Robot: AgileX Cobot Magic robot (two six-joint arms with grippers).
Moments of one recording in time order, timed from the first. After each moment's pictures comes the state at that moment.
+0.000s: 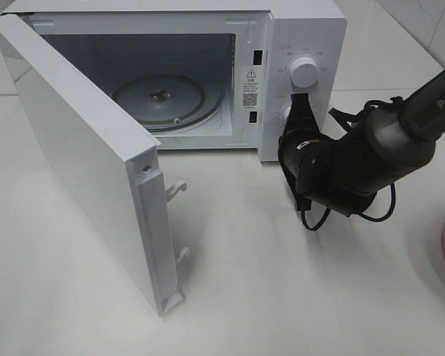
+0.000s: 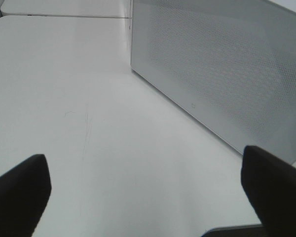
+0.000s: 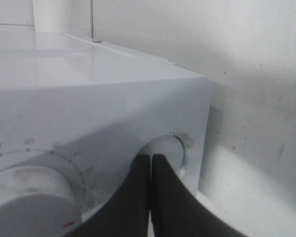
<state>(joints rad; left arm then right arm) 0.00 -0.01 -0.52 -0.15 1.08 0.04 0.58 2.09 -0.90 0.88 -0.80 1.05</state>
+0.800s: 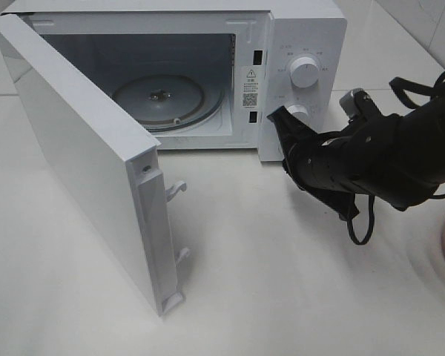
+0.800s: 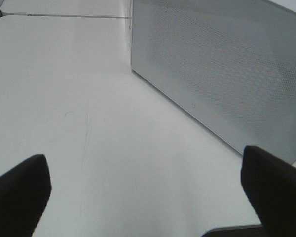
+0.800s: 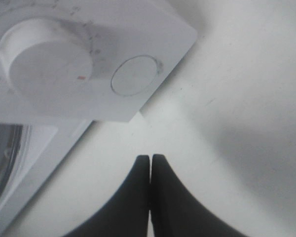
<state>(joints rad) 0.00 -0.01 -0.52 -0.15 1.08 0.04 0.58 1.82 -0.75 0.92 -0.45 0.37</state>
